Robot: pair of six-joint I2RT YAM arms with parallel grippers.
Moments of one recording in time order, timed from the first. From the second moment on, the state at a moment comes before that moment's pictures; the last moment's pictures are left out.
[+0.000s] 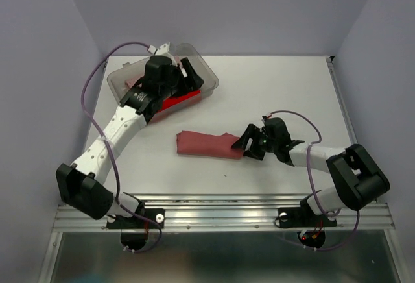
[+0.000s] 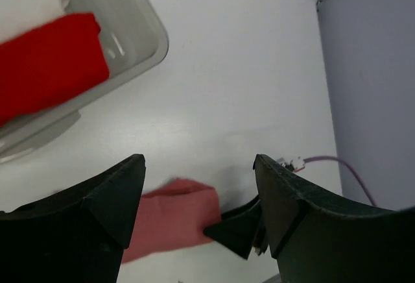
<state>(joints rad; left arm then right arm) -0.48 1.43 1.48 -0.42 0.01 -0.65 0.47 1.42 0.51 0.18 -0.31 0.92</state>
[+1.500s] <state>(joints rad) -0.31 1.12 0.39 -0.07 0.11 -0.99 0.47 1.55 0.50 0.35 -0.32 0.94</state>
